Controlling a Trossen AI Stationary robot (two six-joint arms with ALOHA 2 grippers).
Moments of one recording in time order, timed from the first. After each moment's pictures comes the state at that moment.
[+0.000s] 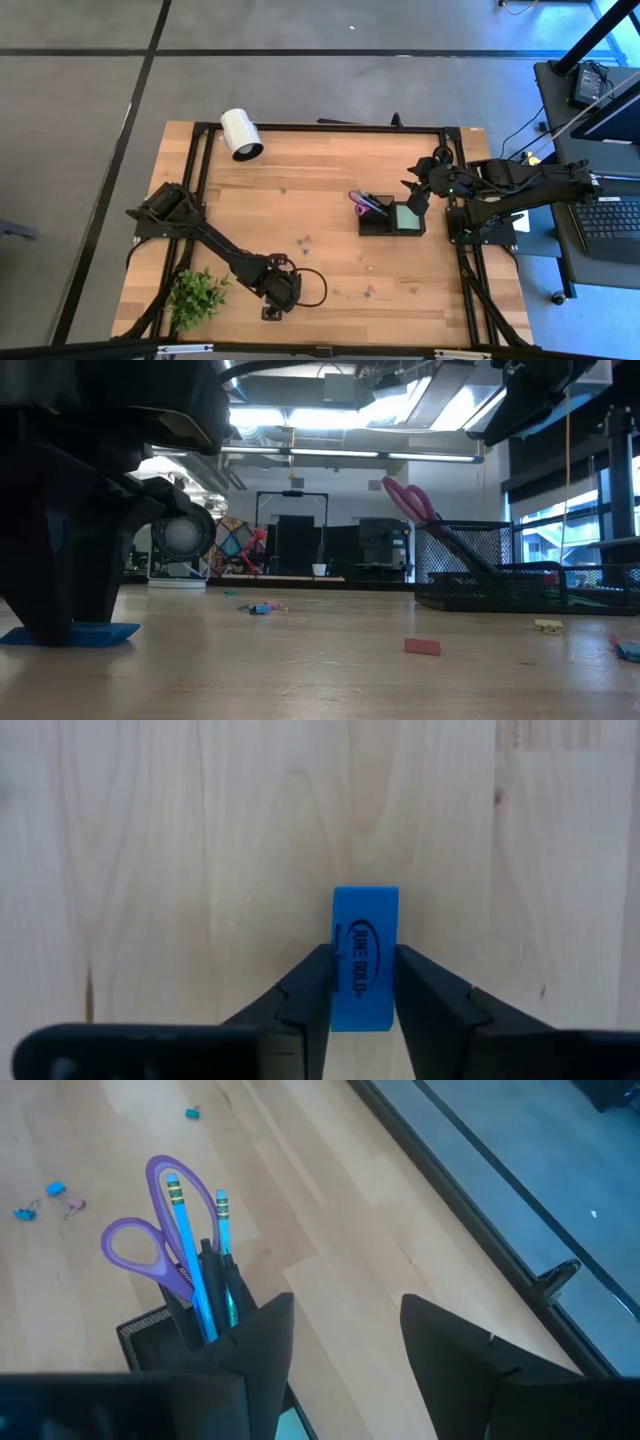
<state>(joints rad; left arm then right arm) -0.57 1.95 1.19 -0.58 -0.10 -0.58 0.07 0.87 0.92 -0.90 0.51 0.33</state>
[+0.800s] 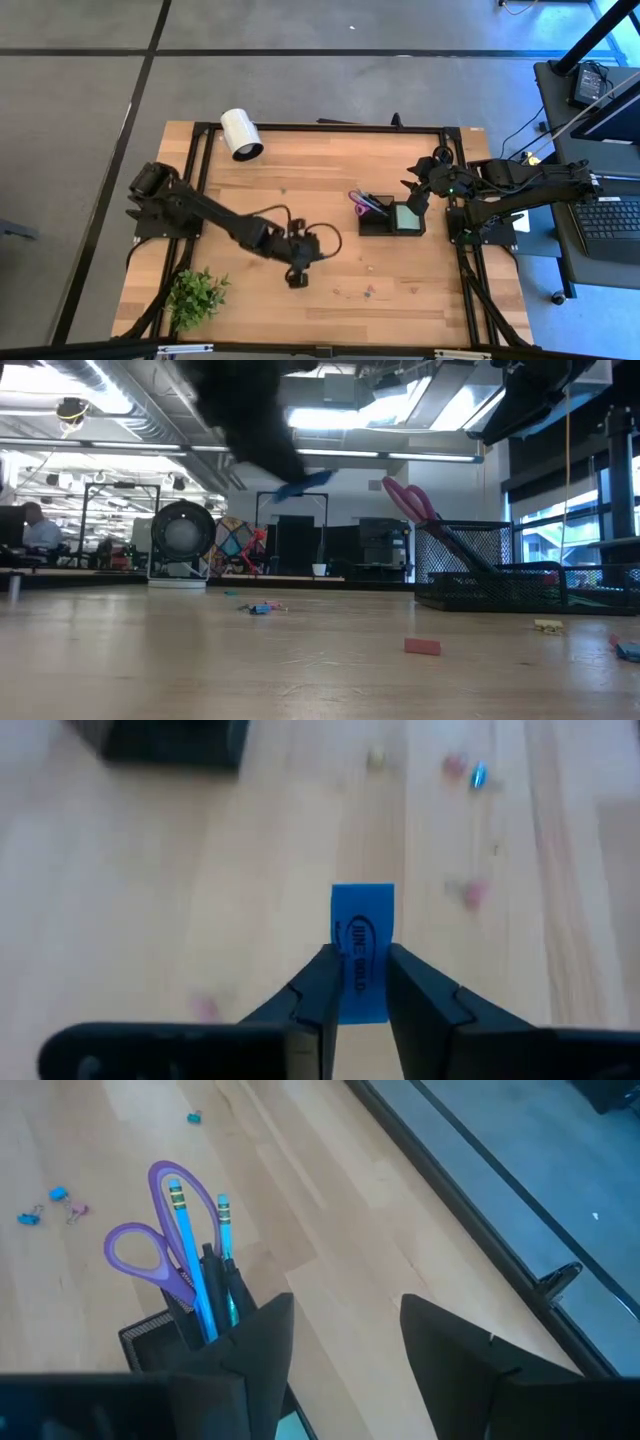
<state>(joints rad) -0.36 1.72 1.18 -0.37 -0.26 -0.40 0.07 0.87 0.92 -0.89 0.51 0.33</state>
